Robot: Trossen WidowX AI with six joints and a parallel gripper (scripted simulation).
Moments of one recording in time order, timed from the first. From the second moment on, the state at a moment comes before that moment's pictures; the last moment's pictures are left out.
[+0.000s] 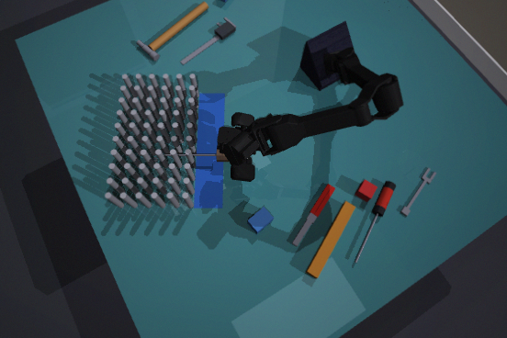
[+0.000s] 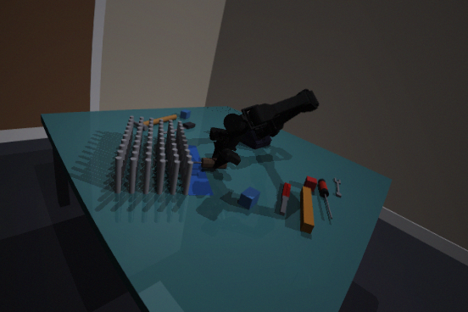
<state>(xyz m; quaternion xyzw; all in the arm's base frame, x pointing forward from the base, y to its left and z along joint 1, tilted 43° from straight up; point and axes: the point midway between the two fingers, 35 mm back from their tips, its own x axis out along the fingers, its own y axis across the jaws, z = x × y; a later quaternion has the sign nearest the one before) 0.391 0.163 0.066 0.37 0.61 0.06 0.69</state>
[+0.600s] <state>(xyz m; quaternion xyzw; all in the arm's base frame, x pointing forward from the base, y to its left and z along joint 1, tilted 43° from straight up) 0.402 0.161 0.061 0.37 0.61 0.06 0.69</state>
